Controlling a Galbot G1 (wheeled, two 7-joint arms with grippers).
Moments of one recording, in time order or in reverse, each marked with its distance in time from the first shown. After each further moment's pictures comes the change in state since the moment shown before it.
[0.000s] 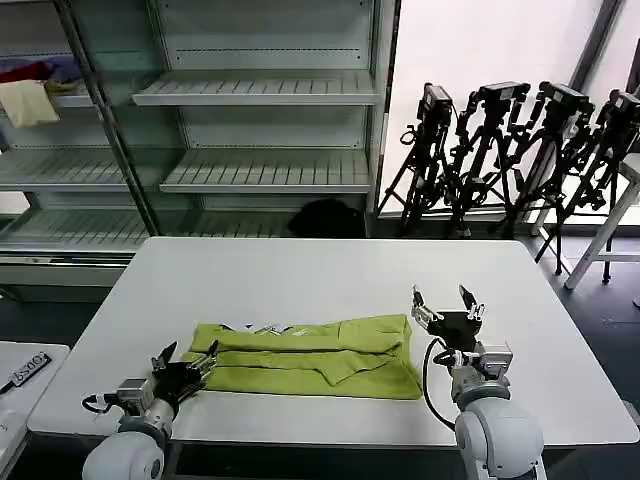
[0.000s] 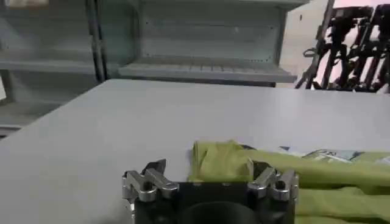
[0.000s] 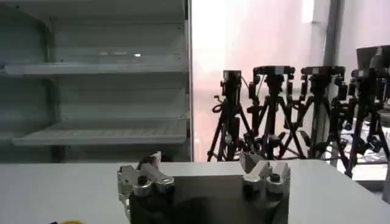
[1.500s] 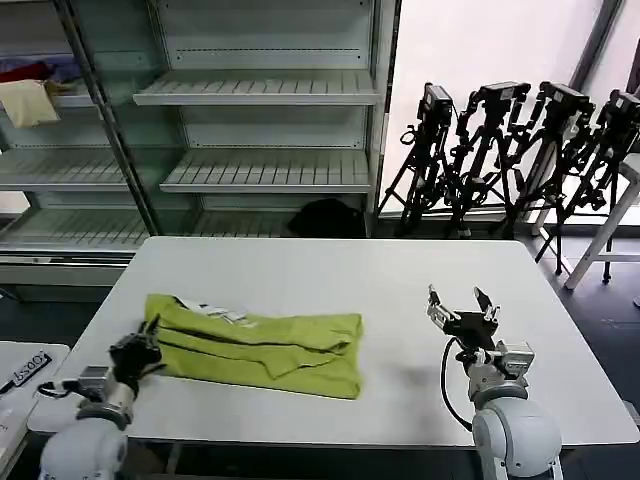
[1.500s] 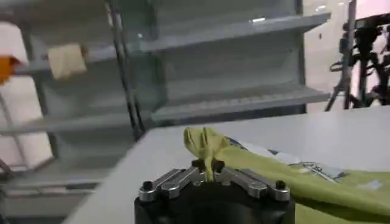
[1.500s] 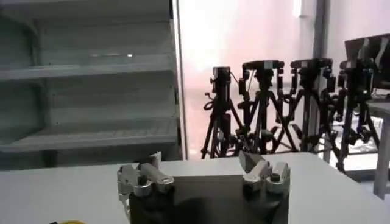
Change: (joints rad) left arm -0.064 0.107 -0.181 0.049 0.174 -0.128 0.122; right arm -0.011 -0.012 0.066 -0.022 0.050 0.006 -0.011
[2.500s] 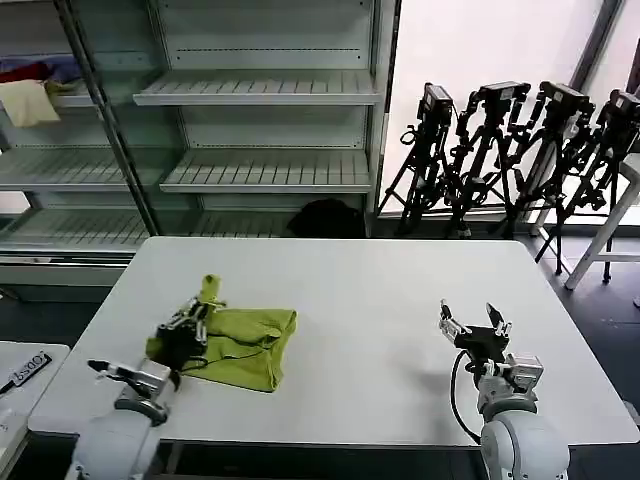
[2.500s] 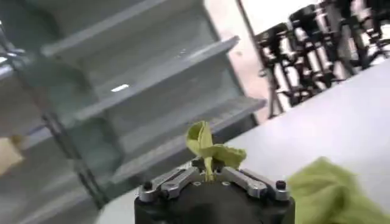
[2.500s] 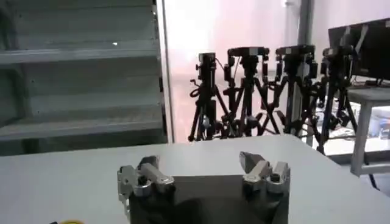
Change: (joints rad) left arm -0.002 -0.002 0.279 -0.162 0.263 0.036 0.068; right arm -0.044 0.012 0.044 -0.015 -0.006 0.010 0.001
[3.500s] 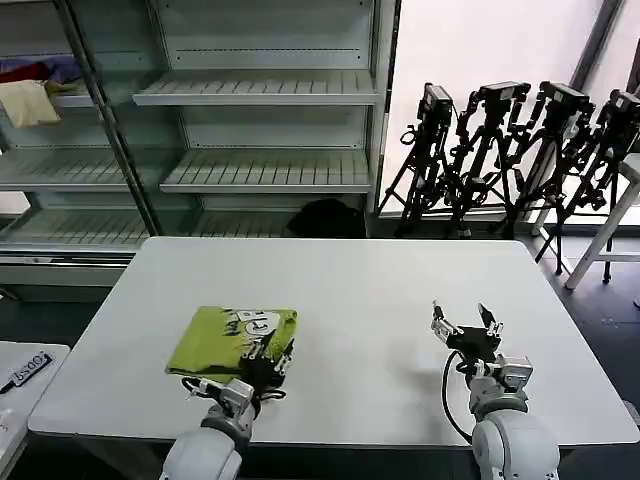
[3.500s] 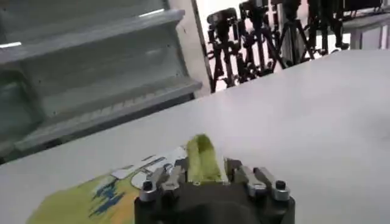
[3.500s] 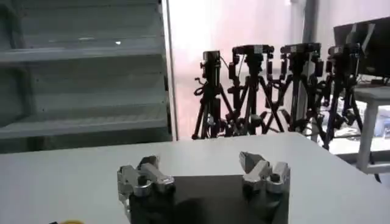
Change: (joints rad) left arm -0.021 -0.133 0.268 0.048 -0.032 0.132 -0.092; right arm 0.001 0.017 -0.031 0.003 -0.031 0.001 0.001
